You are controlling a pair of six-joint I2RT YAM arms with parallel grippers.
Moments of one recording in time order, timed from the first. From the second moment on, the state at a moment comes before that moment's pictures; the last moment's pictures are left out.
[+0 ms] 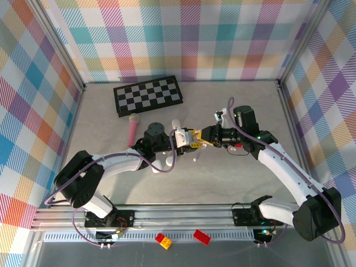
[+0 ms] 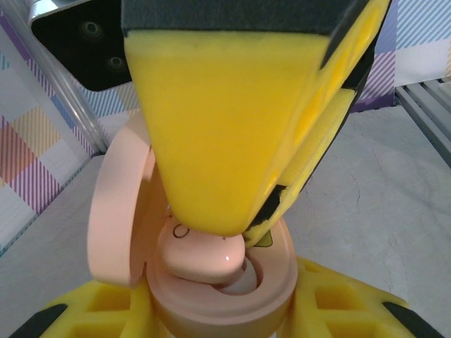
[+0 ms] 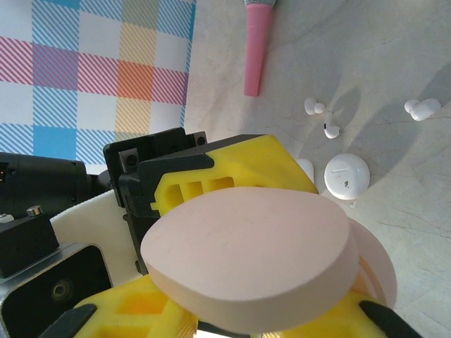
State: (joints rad) left arm -0.74 1.54 0.76 0.64 0.59 0.39; right arm 0.43 1.16 0.94 -0.43 -0.76 0.78
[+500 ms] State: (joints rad) left arm -0.74 1.54 0.76 0.66 0.58 0.38; right arm 0.43 1.09 0.94 -0.46 -0.73 0.76
